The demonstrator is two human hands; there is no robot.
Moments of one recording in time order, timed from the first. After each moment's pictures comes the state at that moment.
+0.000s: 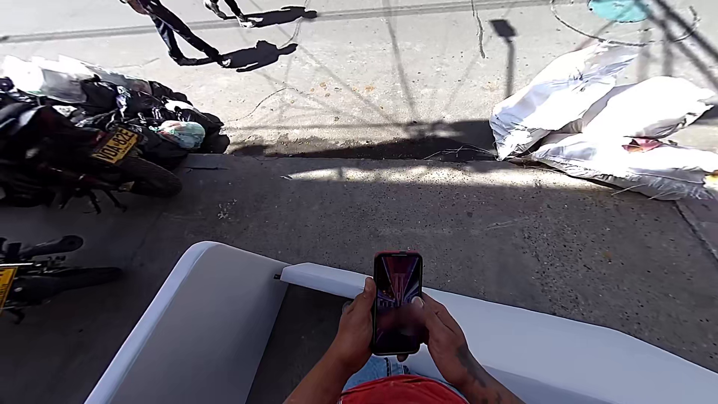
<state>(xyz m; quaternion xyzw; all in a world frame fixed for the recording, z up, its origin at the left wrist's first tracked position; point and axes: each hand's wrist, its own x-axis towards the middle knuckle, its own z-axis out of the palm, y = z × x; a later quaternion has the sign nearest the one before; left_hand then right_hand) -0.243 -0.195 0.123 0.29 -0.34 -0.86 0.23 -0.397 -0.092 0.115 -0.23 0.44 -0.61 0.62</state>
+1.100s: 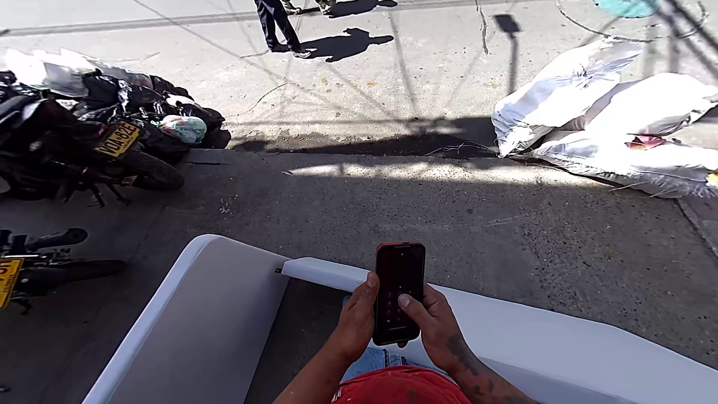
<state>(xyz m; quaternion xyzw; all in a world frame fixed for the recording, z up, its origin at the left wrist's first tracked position) -0.243 -0.194 0.134 0.25 -0.42 -0.84 0.25 -0.390 -0.098 0.124 -0.25 0.48 -0.62 0.58</state>
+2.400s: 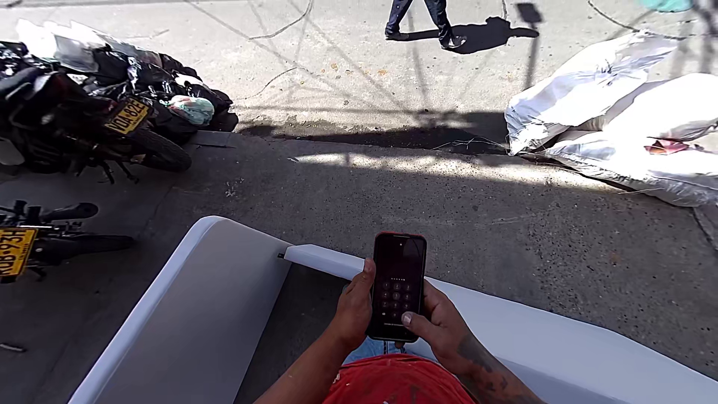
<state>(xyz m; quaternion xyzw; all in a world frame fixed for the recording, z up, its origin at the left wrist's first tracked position) -0.239 -0.194 0.134 0.32 -0.35 -0.84 0.26 -0.405 -0.089 0.124 -0.33 0.39 -0.55 0.66</state>
